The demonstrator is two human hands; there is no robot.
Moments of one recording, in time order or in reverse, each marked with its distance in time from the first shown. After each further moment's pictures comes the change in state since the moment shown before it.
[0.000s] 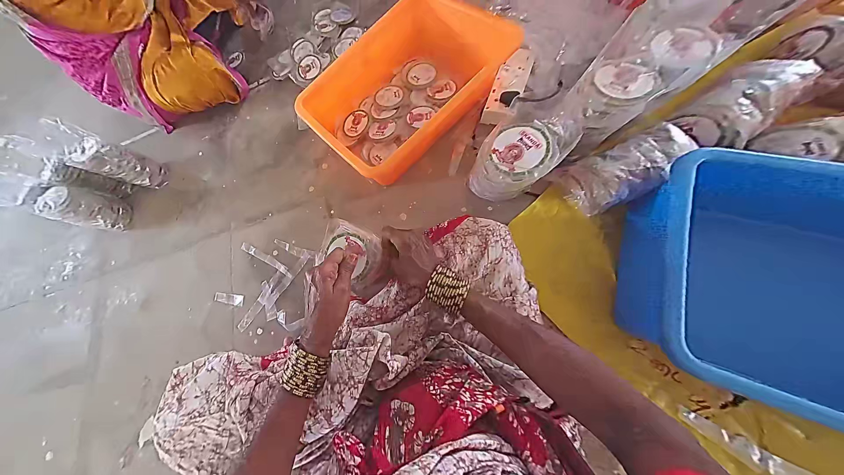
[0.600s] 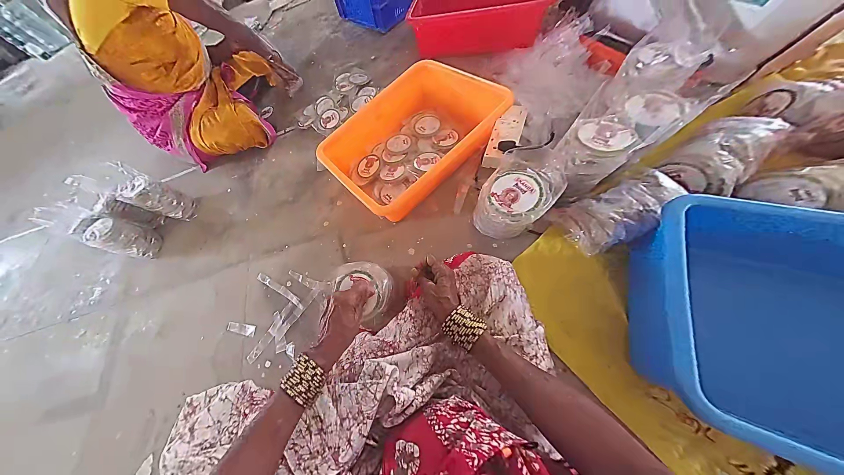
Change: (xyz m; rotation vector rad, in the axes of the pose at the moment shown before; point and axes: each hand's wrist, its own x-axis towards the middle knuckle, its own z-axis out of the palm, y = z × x) left_hand 0.012 -0.005 -0.007 0.301 -0.245 0.068; right_hand 0.005 0.057 0.039 0.546 0.459 0.030
